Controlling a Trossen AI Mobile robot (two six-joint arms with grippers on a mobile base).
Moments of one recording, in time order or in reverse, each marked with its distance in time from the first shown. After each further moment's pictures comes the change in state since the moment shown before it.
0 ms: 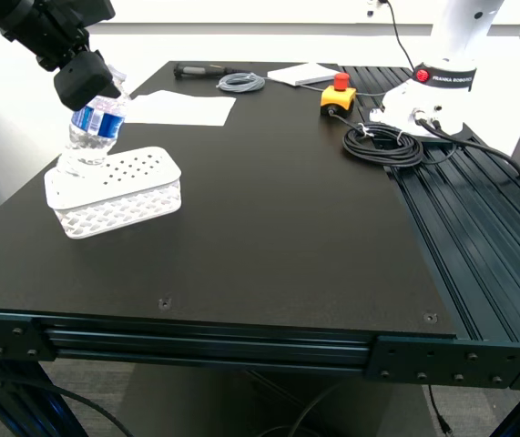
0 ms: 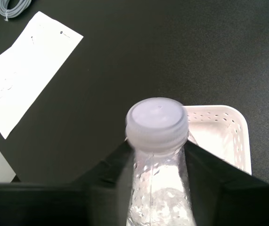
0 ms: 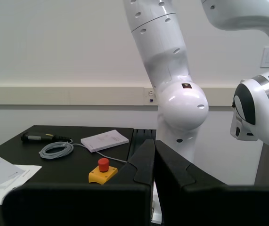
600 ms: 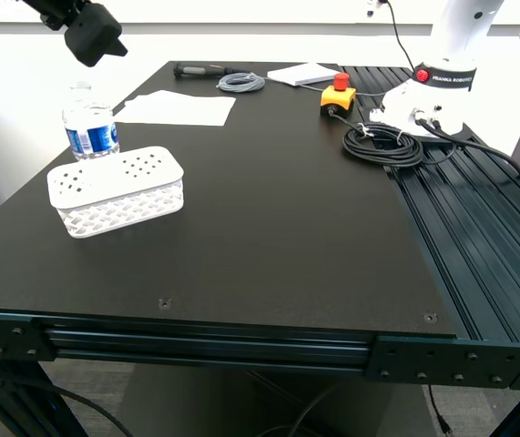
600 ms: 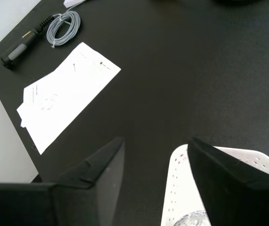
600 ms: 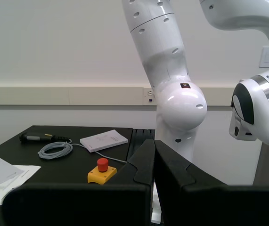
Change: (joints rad) arm 0 0.000 0.000 0.000 0.000 0.000 0.000; arm 1 0.002 -0.001 0.116 0.032 0.014 -0.114
